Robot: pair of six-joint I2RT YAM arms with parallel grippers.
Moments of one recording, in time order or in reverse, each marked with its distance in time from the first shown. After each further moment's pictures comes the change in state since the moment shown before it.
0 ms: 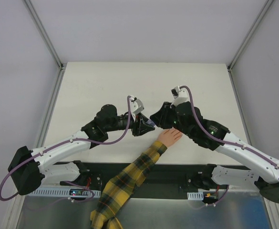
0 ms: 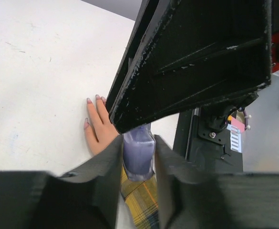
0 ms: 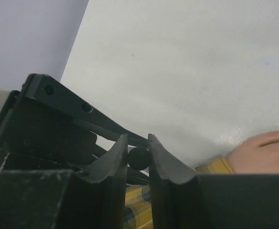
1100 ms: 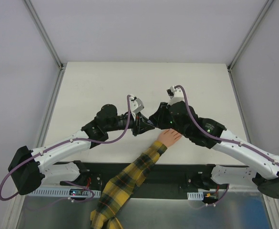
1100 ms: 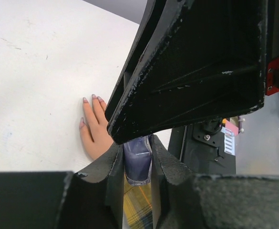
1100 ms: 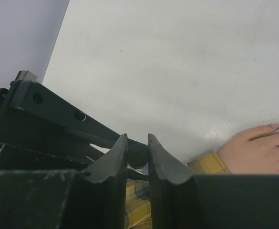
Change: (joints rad) left arm 0.000 0.003 0.005 -0.001 -0.010 -0.039; right arm 0.050 0.059 0.068 -0.089 0.077 -0.015
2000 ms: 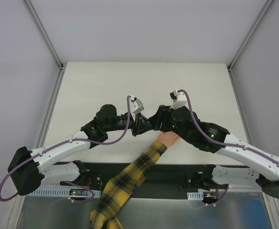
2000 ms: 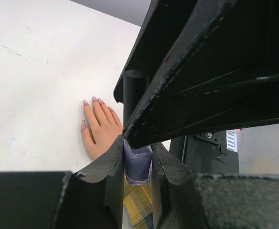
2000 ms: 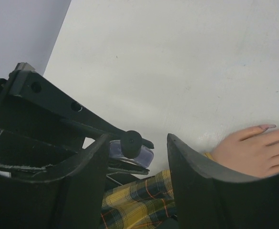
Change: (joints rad) left arm 0.000 -0.008 0.001 0.000 0.023 0.031; right arm 0.066 -0.064 -0.036 0.006 0.110 -0.006
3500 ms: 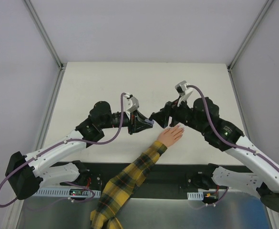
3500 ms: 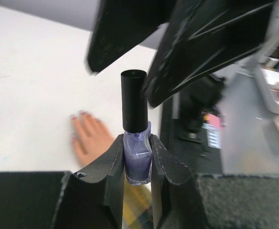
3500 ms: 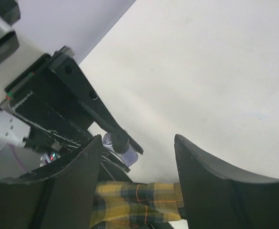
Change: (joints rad) left arm 0.053 -0.040 0.036 -0.002 0.181 -0.022; right arm -0.247 -0.101 -0.029 0.146 -0.557 -0.343
